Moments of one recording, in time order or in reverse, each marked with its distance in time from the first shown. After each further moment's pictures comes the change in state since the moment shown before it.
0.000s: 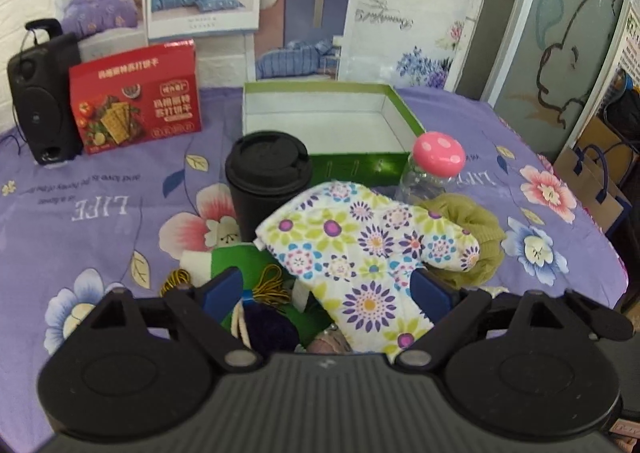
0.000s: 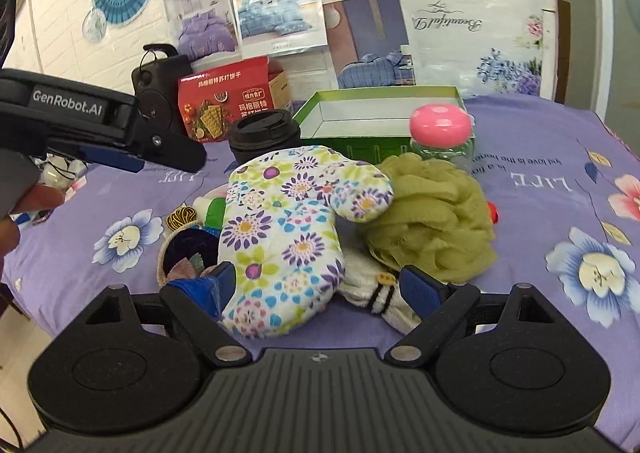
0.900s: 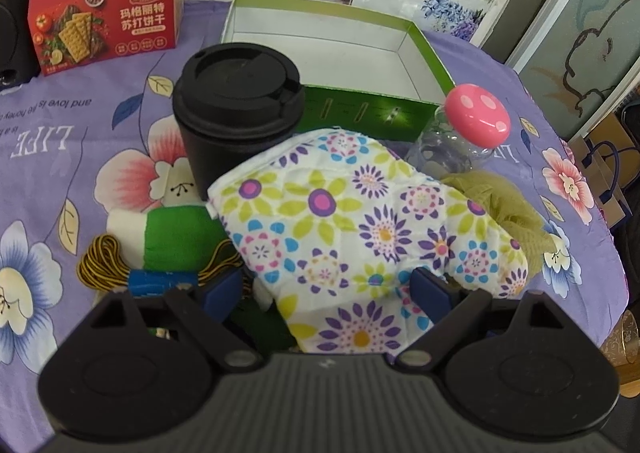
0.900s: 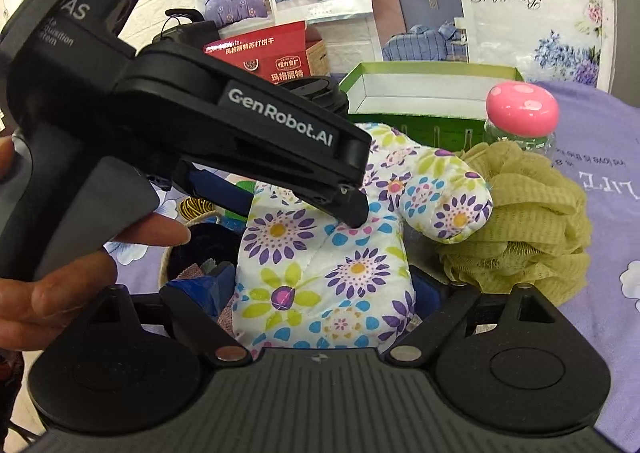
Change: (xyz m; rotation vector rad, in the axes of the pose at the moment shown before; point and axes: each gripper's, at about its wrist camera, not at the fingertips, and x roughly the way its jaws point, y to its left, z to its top) left arm 0.092 0.005 0.013 -0.131 0.191 -0.044; right arm 0.052 0.017 0.003 -0.042 0.057 0.084
